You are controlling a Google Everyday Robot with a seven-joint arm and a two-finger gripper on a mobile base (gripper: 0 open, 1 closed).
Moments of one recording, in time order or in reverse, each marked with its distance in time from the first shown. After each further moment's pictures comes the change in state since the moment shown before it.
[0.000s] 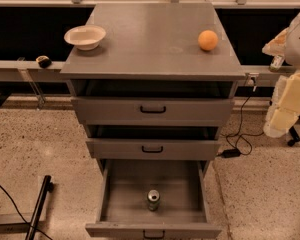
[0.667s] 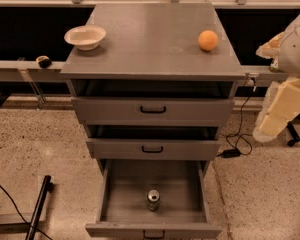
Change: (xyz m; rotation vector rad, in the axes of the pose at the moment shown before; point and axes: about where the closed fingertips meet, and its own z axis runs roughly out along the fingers) arm -0.013 0.008 0.007 0.030 -0.058 -0.001
